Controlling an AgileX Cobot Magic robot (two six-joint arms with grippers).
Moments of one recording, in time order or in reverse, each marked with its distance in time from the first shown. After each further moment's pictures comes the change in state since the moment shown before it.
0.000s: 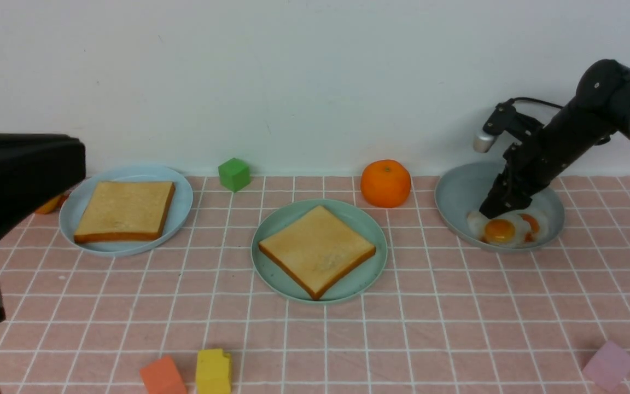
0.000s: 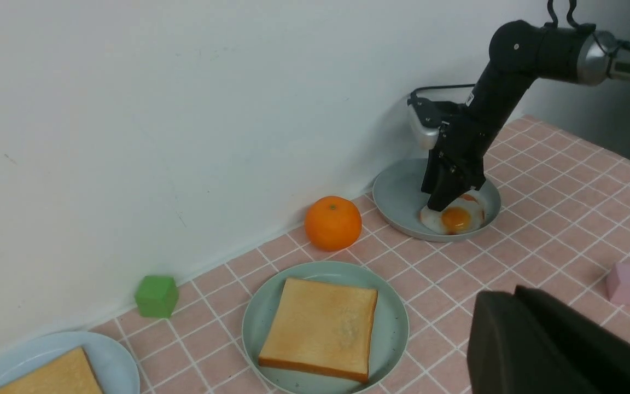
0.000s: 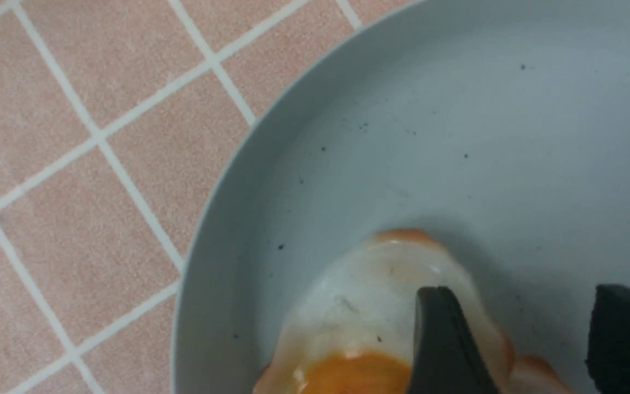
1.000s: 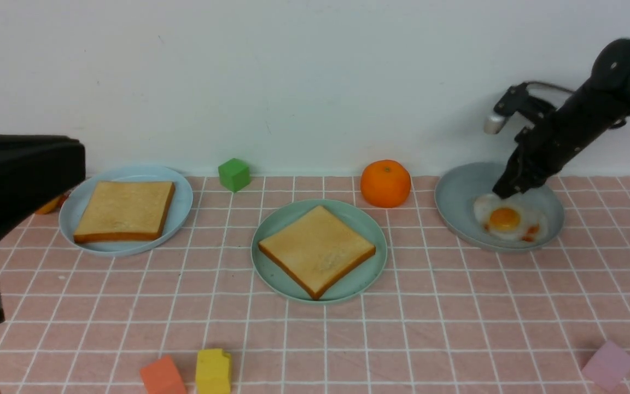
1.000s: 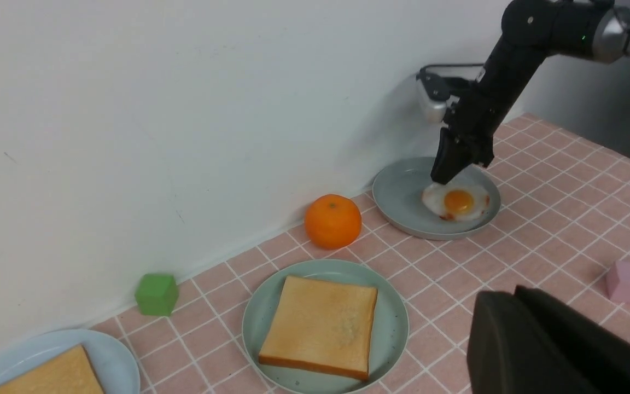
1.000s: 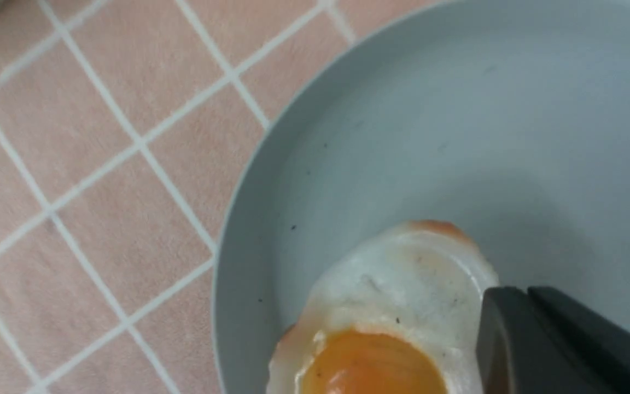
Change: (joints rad) right arm -0.008 -0.081 -0.003 -0.007 0.050 0.064; left arm 0.000 0.000 0.000 0.000 0.004 0.000
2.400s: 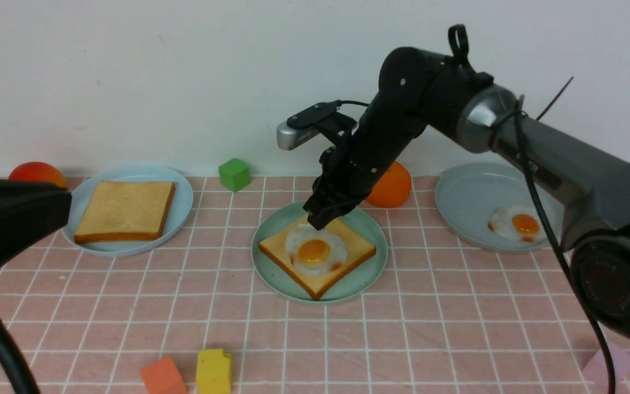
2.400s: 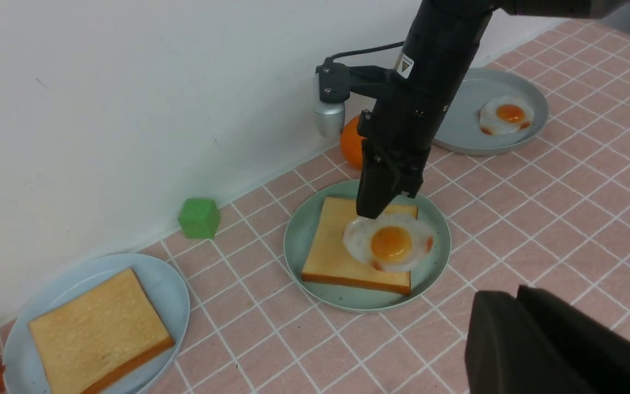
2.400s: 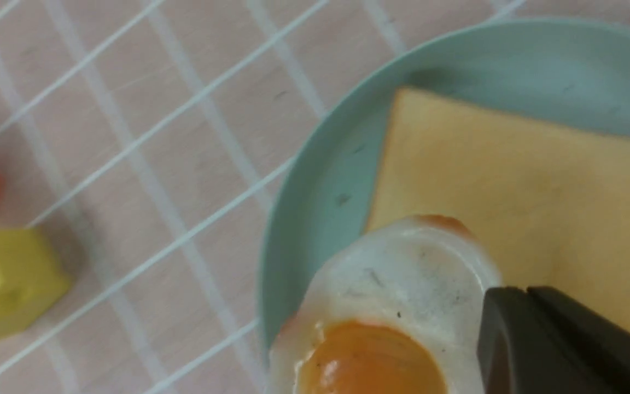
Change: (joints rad) right arm 0.506 -0.012 0.002 -0.003 -0.081 0.489; left arm 0.000 0.000 0.000 0.080 0.142 0.000
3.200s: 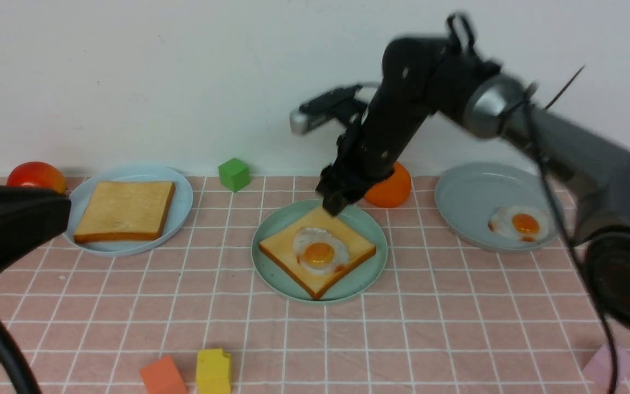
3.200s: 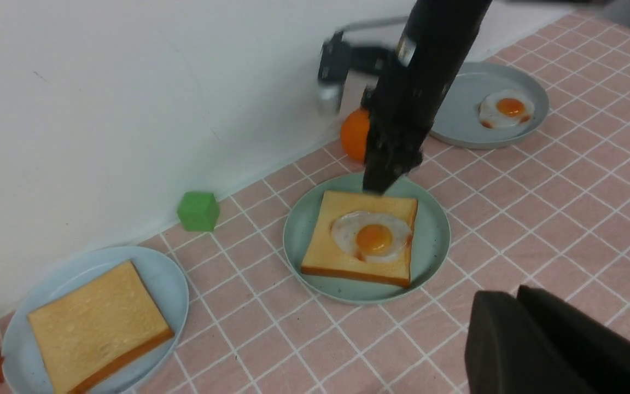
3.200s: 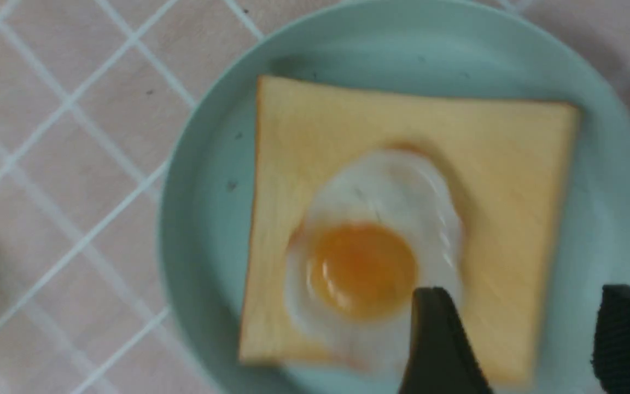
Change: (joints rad) right arm 0.000 -0.101 -0.036 -0.200 0.076 0.208; left arm 0.000 0.001 0.000 -0.005 0.029 -0.008
